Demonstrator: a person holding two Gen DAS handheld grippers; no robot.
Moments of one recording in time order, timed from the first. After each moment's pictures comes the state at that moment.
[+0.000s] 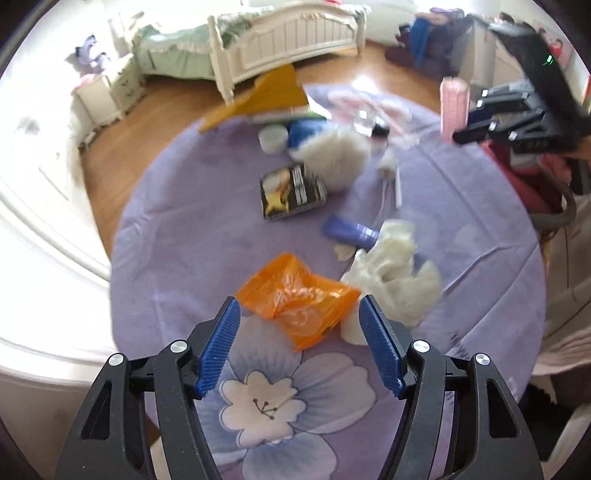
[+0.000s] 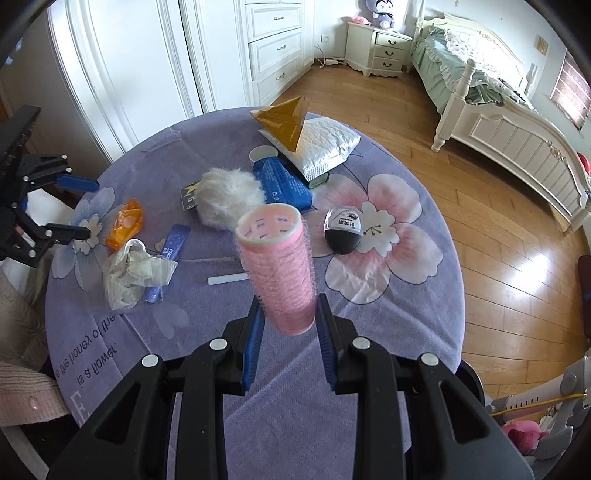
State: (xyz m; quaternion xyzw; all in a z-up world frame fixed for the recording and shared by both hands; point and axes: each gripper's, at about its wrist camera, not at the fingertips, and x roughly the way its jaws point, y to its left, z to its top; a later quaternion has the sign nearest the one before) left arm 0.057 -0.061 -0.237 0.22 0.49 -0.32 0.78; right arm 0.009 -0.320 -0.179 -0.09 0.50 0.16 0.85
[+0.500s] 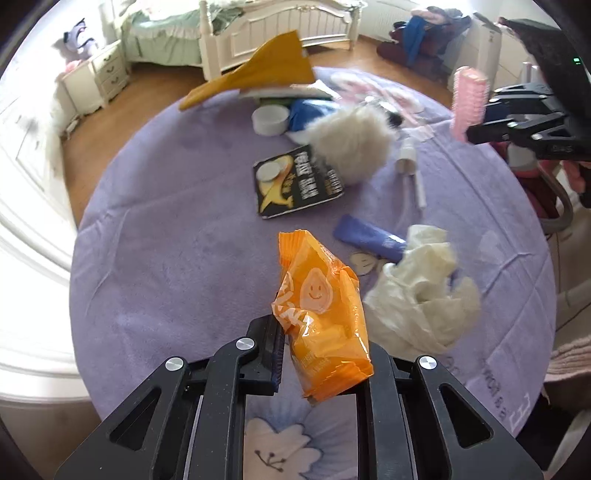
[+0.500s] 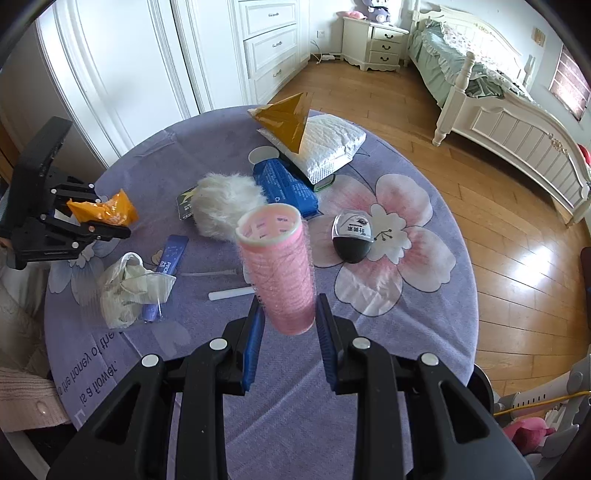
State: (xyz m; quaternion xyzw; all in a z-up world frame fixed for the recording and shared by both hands) left arm 0.090 -0.065 -0.268 0.19 0.50 -0.35 0.77; right arm 0.022 -0.309 -0.188 -0.08 0.50 0.16 0.85
